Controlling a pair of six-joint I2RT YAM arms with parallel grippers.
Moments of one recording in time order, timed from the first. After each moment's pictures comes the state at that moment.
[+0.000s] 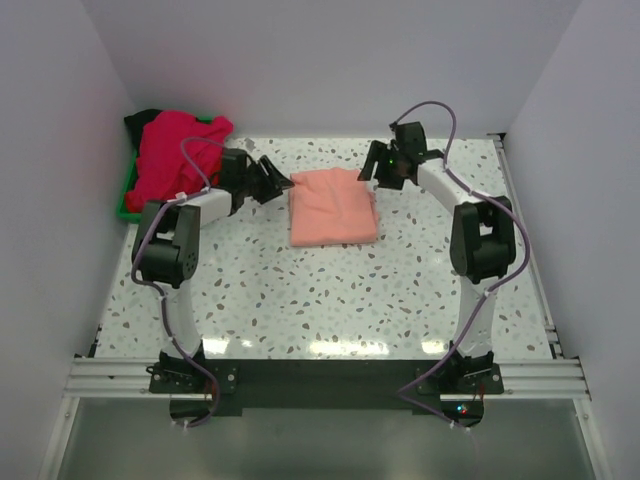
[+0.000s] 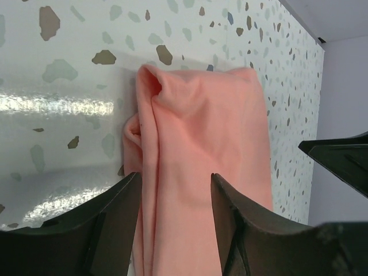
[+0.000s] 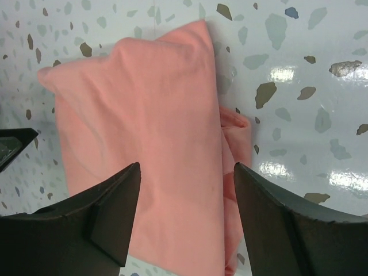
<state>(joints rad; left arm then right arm) -0.18 2.03 1.28 0.16 0.38 -0.78 0.24 2.08 1.70 -0.42 -0.20 0.48</state>
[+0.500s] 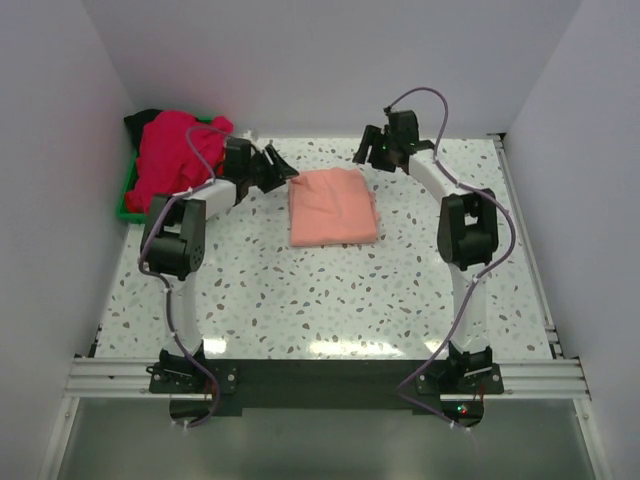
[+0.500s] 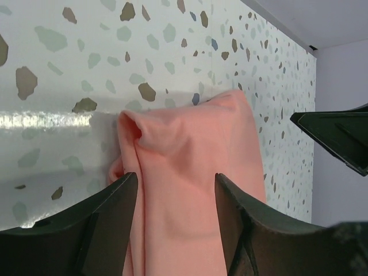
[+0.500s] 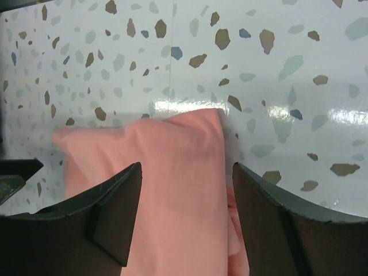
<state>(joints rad) -0.19 2.10 1.40 0.16 0.39 -0.76 0.24 2.25 1.92 -0.36 -0.18 0.45</state>
